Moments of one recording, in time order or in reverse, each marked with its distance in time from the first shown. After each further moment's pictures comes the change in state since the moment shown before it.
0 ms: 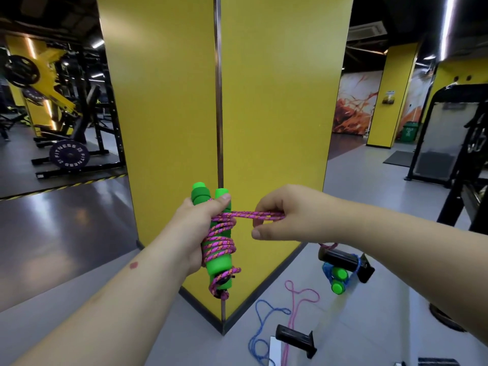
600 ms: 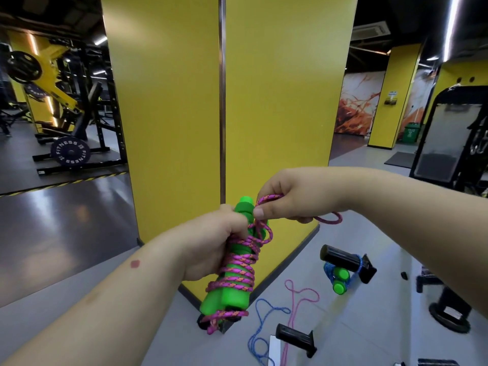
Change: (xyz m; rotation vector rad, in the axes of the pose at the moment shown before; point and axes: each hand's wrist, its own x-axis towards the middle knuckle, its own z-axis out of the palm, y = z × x) left_hand -0.014 -0.002 0.000 0.230 -0.444 -0.136; right_hand 0.017 -0.007 -0.032 0.081 -0.244 -0.030
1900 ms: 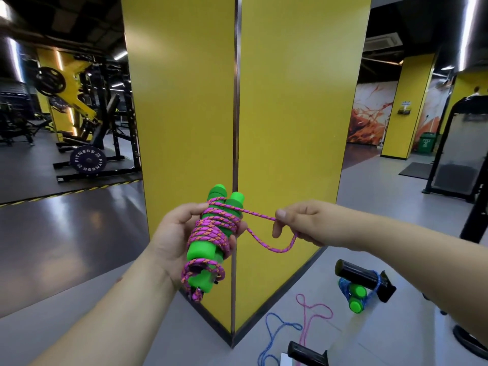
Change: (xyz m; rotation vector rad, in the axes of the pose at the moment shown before) left_hand -0.001 -0.002 -0.056 -0.703 -0.016 0.162; right_hand 0.013 0.047 0.033 0.292 0.146 0.078
